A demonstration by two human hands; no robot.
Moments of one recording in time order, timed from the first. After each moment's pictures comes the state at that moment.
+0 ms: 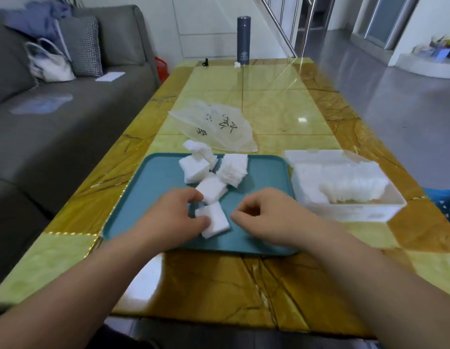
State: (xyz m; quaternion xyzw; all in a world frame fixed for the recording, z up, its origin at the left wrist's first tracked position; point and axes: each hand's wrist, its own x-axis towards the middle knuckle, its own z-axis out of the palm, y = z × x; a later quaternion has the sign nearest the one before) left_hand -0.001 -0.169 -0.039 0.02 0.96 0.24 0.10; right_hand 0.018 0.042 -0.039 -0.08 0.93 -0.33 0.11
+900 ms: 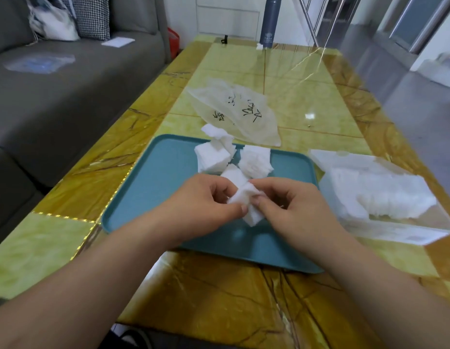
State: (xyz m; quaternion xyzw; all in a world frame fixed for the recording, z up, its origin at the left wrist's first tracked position) left_hand -0.024 -0.167 -0.056 0.08 0.86 0.49 0.13; right_hand 0.002 0.032 -0.064 -0.07 0.86 -0.51 -0.03
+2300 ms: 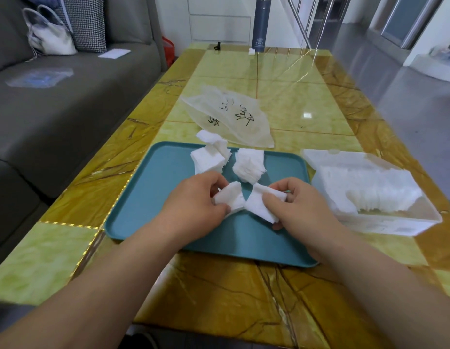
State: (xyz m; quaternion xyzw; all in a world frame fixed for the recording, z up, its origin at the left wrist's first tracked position) left_hand -0.025 -0.162 -0.054 0.05 0.94 0.33 0.05; right_hand 0.000 0.044 -0.072 0.12 0.81 -0.57 0.03
